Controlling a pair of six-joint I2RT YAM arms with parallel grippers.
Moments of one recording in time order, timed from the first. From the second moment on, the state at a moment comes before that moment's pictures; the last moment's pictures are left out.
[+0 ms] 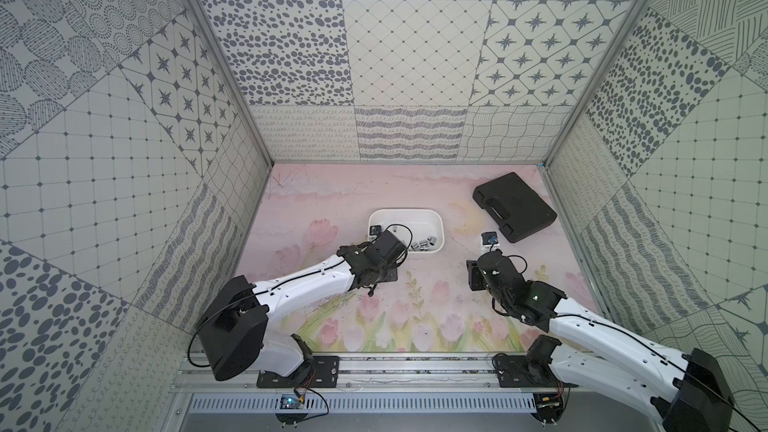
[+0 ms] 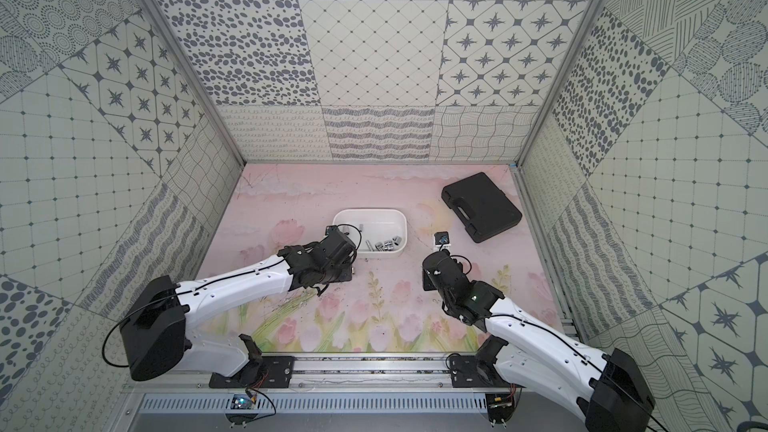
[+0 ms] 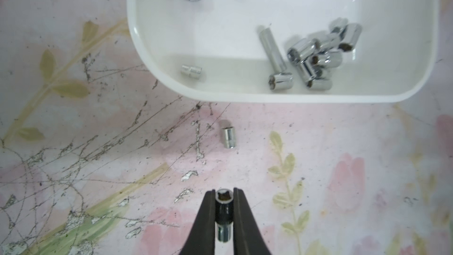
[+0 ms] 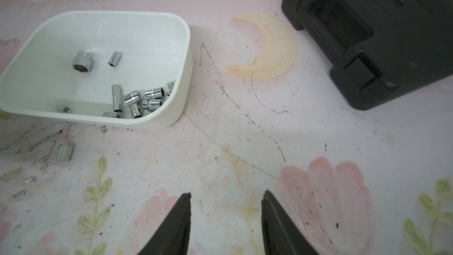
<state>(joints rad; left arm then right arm) -0.80 1.43 0.97 -0.61 -0.23 -0.80 0.78 0.89 0.53 -0.40 0.48 0.48</state>
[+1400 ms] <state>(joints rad) -0.75 1.45 1.08 -0.51 -0.22 -0.78 0.78 0.89 0.53 -0.39 0.46 0.47</state>
